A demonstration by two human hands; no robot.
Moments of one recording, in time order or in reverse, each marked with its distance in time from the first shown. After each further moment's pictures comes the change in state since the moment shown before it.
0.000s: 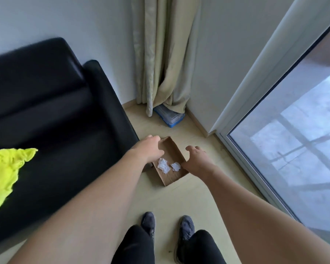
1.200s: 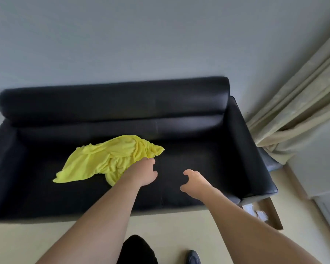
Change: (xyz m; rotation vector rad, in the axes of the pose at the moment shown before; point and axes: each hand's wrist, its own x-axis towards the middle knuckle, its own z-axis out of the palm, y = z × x) left_hand -0.316 -0.542 -0.132 -0.158 0.177 -0.365; right_hand -0.168 -0.536 0.218 -0.081 -0.257 -0.319
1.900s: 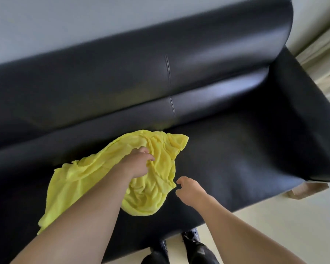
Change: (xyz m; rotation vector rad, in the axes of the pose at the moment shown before) left_hand 0.345 -0.245 0.024 0.167 -0.338 0.222; right_hand 0.299 -0.128 0.172 0.215 -0.139 0.245
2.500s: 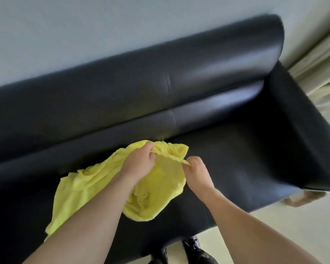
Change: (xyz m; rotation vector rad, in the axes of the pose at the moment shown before) left_hand -0.030 0.035 -0.046 -0.250 0.399 0.008; right_hand -0.006 -0.030 -0.057 0.296 0.397 -0.187
